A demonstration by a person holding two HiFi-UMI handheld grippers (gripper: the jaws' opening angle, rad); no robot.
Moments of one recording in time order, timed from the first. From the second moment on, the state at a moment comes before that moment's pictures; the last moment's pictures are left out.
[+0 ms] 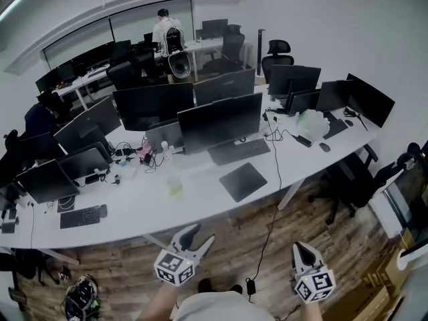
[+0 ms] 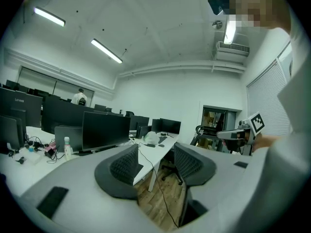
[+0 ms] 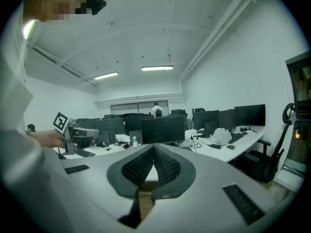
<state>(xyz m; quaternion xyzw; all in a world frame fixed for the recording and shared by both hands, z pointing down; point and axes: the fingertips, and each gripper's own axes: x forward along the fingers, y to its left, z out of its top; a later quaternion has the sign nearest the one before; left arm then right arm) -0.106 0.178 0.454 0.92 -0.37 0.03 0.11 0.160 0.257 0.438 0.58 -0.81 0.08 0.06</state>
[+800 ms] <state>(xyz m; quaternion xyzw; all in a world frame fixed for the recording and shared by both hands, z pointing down) -0.085 0.191 0.465 0.90 -0.41 0.03 0.13 0.192 0.244 0.453 0.55 -0.82 0.09 0.07</state>
